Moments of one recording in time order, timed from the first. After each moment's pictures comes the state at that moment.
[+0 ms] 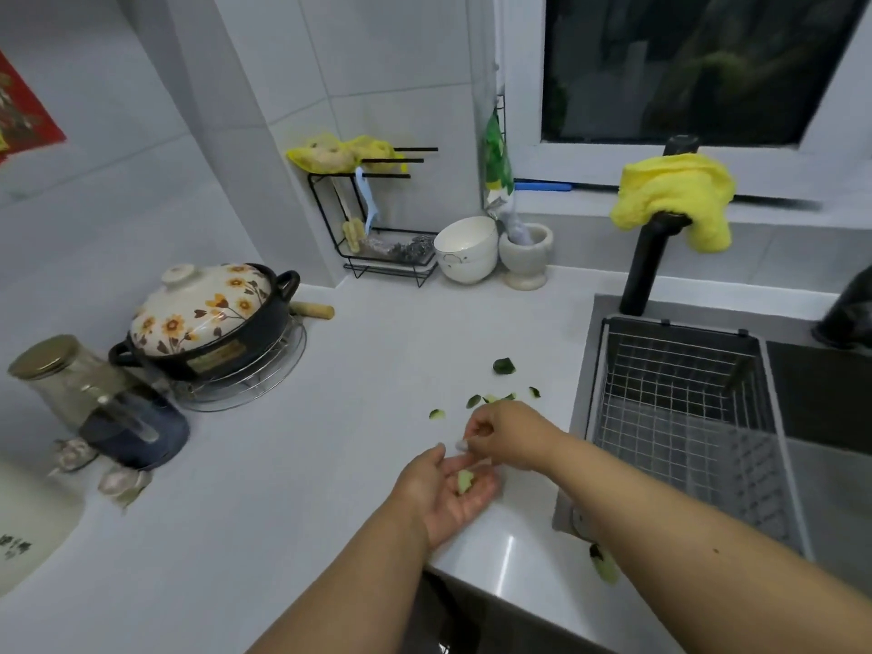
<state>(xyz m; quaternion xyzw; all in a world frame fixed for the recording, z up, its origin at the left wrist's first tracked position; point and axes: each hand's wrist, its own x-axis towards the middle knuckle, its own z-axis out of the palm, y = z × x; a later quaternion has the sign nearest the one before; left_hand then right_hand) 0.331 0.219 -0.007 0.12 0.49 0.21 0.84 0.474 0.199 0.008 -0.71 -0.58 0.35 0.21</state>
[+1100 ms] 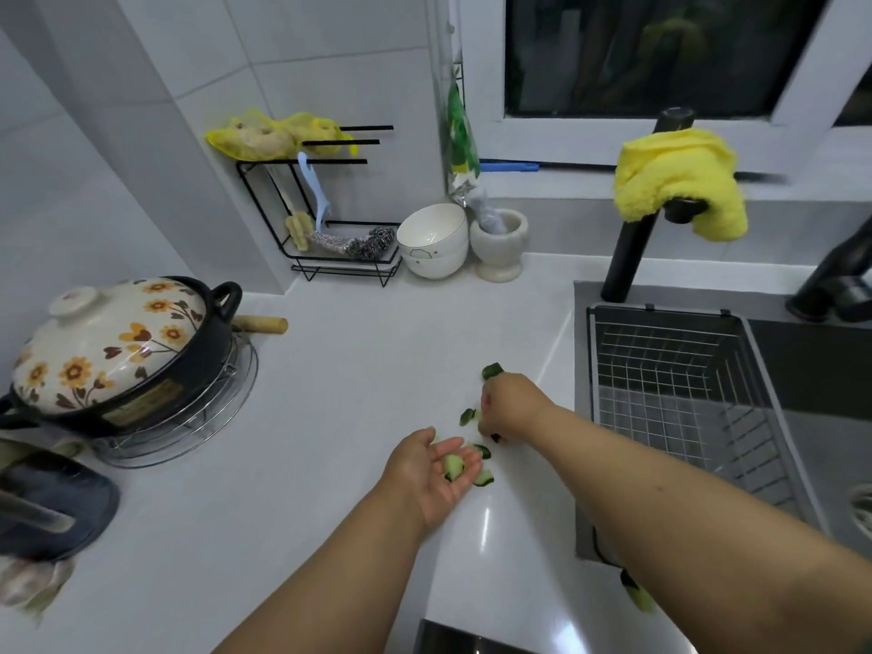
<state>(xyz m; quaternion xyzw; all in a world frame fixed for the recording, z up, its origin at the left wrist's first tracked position) 0.355 0.297 -0.010 0.16 0.53 0.16 0.82 0.501 0.276 -0.006 -0.82 -0.51 0.27 0.04</state>
